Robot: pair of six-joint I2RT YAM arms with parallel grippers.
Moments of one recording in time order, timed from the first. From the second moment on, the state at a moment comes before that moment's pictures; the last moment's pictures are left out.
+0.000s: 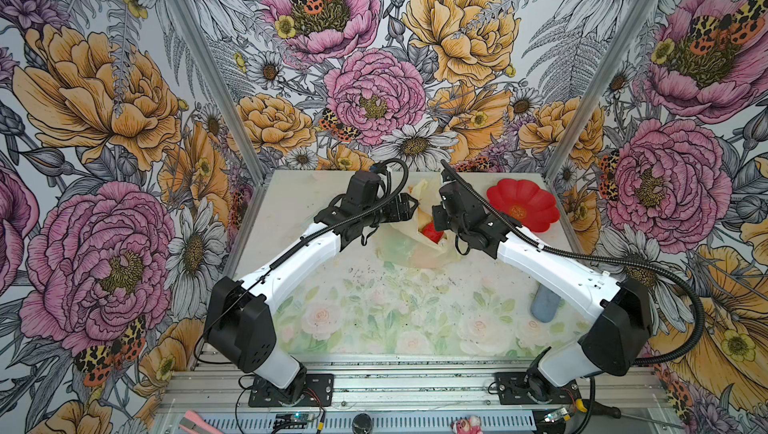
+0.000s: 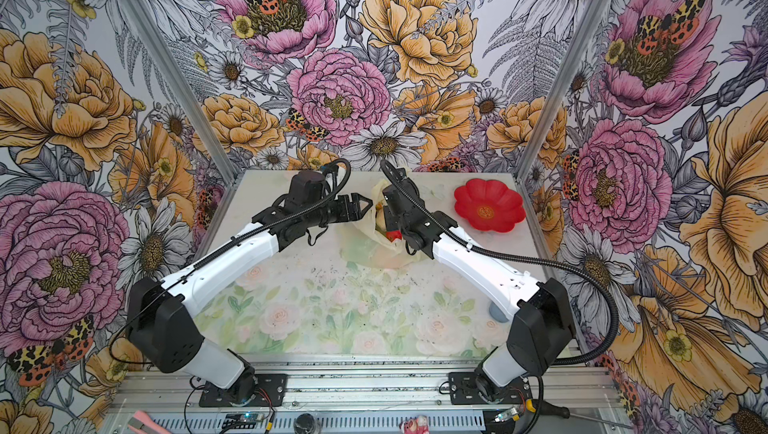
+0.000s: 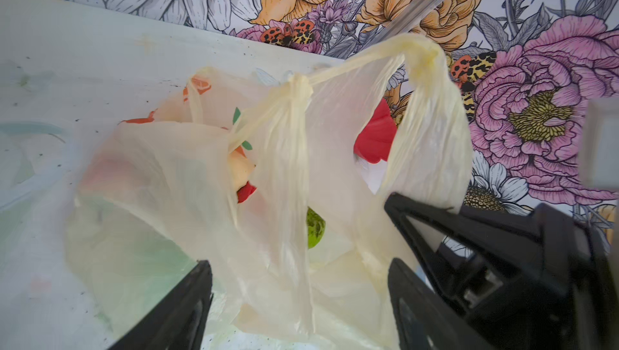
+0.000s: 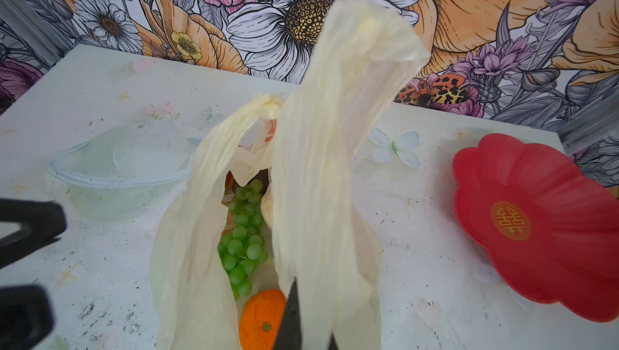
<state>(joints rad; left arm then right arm) -0.58 1.59 1.40 -0.32 0.21 -0.56 0.65 1.50 1.33 -0.48 0.37 0.27</state>
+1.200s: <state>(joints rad) -0.41 1.97 2.16 -0.60 0.03 -0.64 0.32 1.43 1.34 -0.25 0.03 0.44</state>
